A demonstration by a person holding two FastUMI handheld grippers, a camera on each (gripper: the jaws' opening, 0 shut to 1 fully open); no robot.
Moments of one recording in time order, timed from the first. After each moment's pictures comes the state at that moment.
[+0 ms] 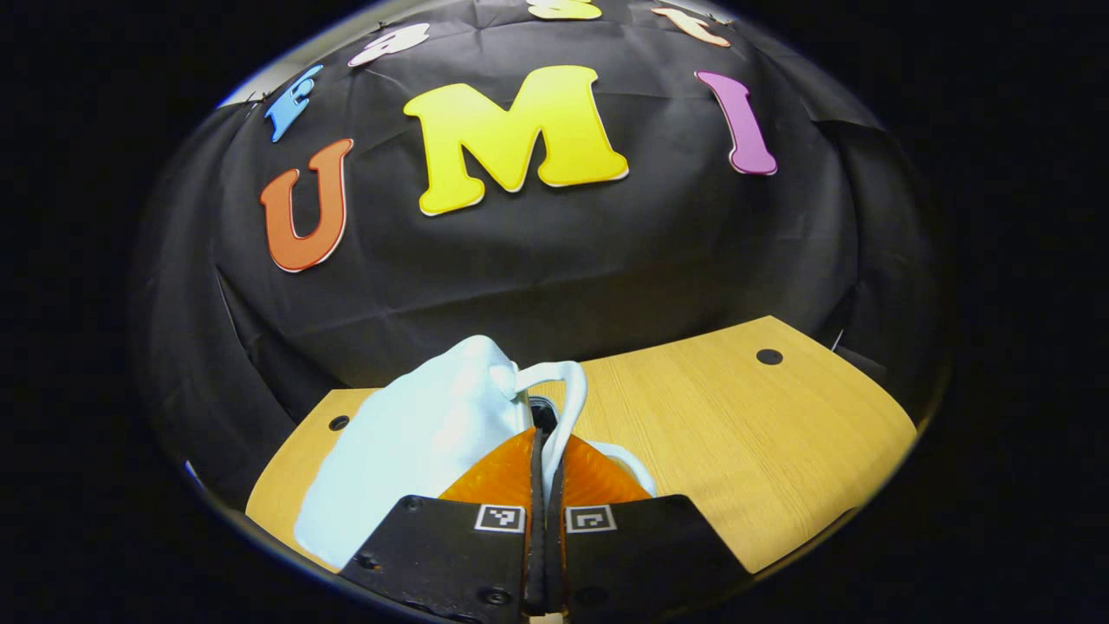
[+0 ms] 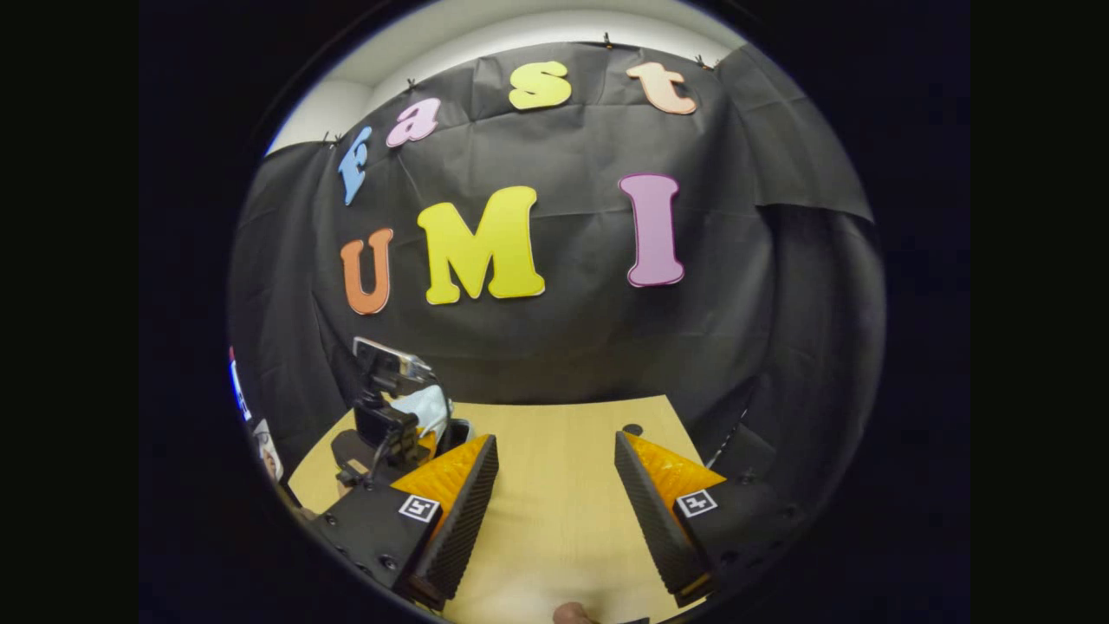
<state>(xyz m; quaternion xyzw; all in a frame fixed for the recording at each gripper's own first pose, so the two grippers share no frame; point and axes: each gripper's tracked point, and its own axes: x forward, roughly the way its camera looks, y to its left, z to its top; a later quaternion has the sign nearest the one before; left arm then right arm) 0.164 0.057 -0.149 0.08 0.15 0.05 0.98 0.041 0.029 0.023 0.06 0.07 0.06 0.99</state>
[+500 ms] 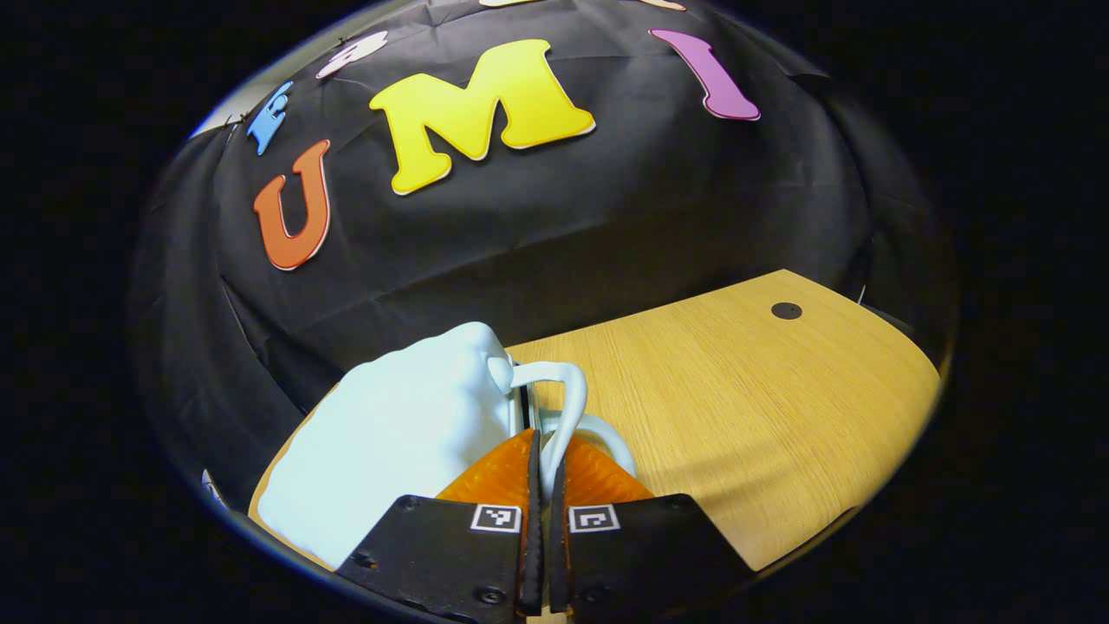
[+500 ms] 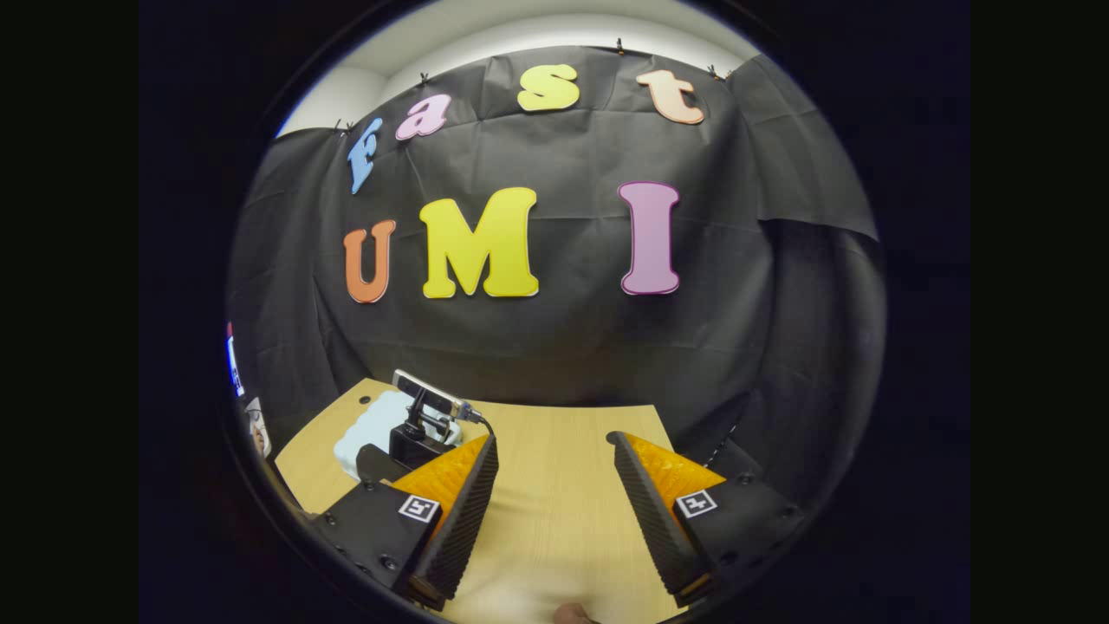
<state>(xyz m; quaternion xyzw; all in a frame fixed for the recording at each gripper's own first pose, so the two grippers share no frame) 0.179 0.039 -0.199 0.13 0.16 0.10 0.97 0.043 0.002 0.017 0.04 0.07 0.06 1.00</state>
